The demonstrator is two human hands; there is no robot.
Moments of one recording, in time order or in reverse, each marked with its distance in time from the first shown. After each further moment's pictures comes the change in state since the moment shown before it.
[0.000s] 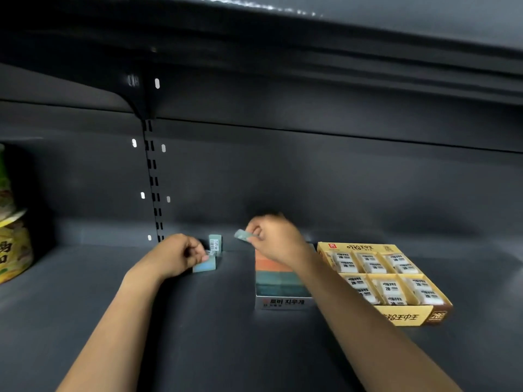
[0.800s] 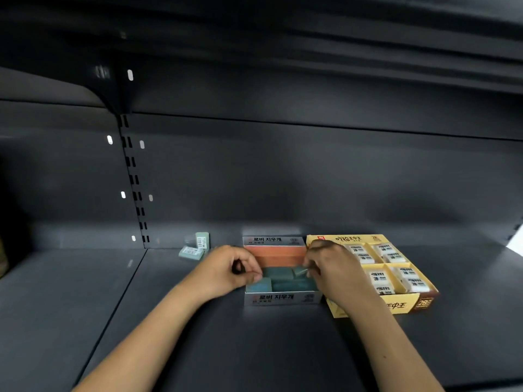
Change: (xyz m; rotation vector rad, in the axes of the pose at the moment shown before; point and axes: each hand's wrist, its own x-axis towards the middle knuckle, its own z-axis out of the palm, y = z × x) left_hand -0.015 0.086 0.057 -0.278 -0.104 0.317; right_hand -0.100 0.063 -0.026 -0.266 0.079 0.098
